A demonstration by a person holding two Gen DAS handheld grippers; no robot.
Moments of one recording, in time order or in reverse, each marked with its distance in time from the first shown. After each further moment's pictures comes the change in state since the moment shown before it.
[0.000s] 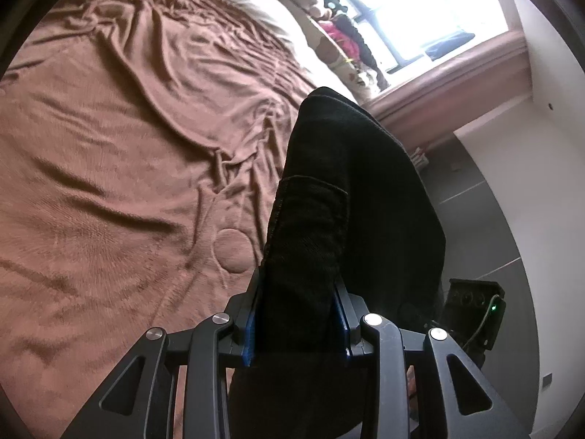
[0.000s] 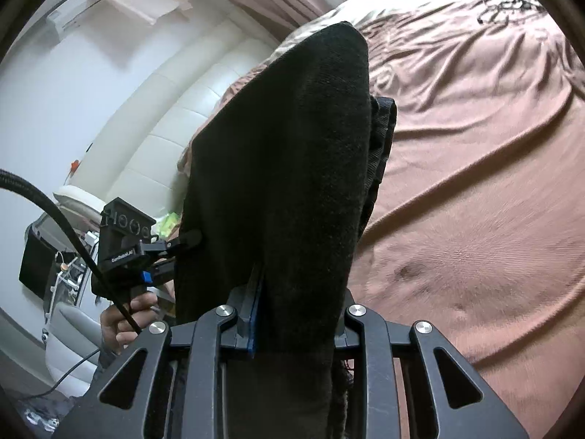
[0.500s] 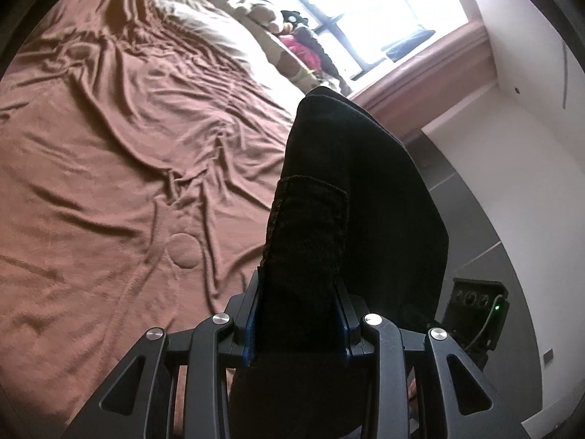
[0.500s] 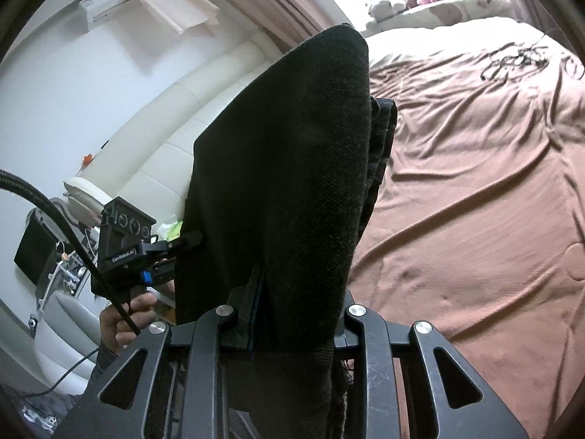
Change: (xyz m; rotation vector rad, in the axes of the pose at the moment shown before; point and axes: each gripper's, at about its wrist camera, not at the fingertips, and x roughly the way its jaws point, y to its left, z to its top) left arm -0.042 -0.065 -0.022 0.104 -0.057 -0.073; right arm -0.059 0.038 -0.029 -0.097 -0.099 -0.039
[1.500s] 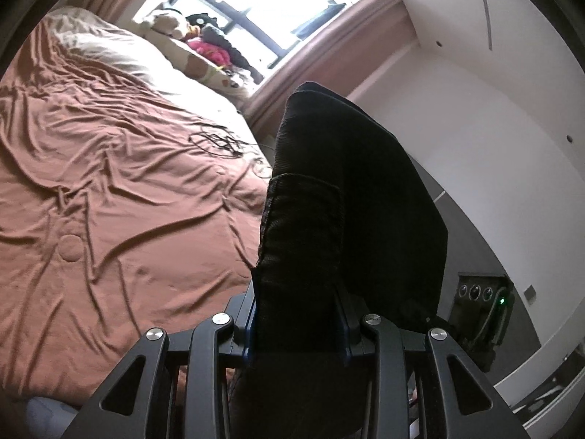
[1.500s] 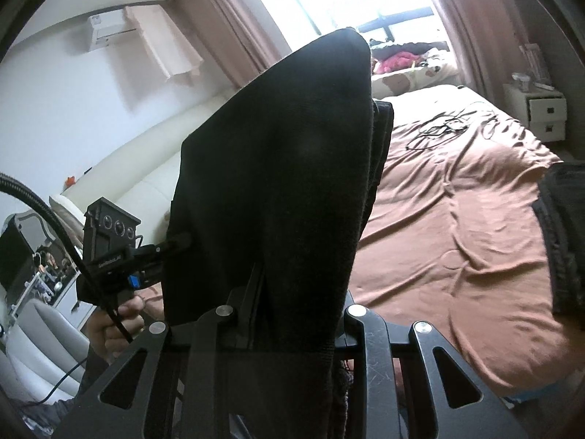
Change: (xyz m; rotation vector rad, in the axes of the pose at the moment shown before) left arm -0.003 -0.167 -0.067 0.215 0.029 -0.194; right arm -0.156 0.059 -0.081 -0.036 -0.218 -0.232
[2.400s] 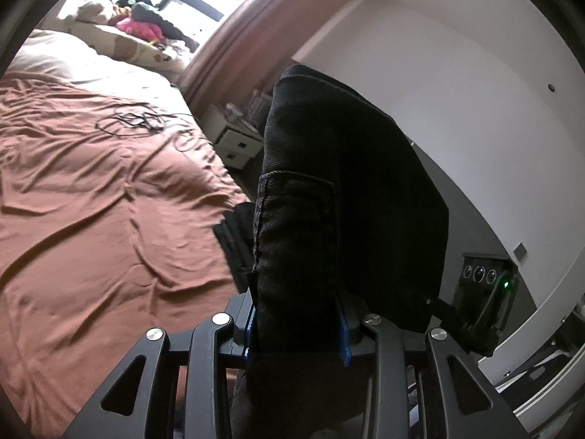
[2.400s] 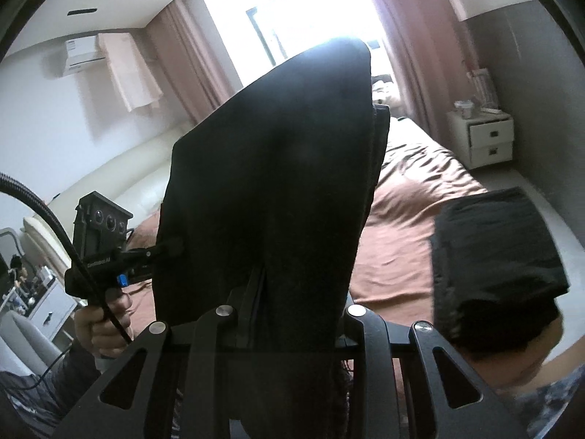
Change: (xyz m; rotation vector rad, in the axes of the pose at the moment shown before) left arm 0.173 -0.127 0.001 0.127 0.143 -0.125; right arm -0.124 -0.092 0.027 -0.009 -0.106 -0.168
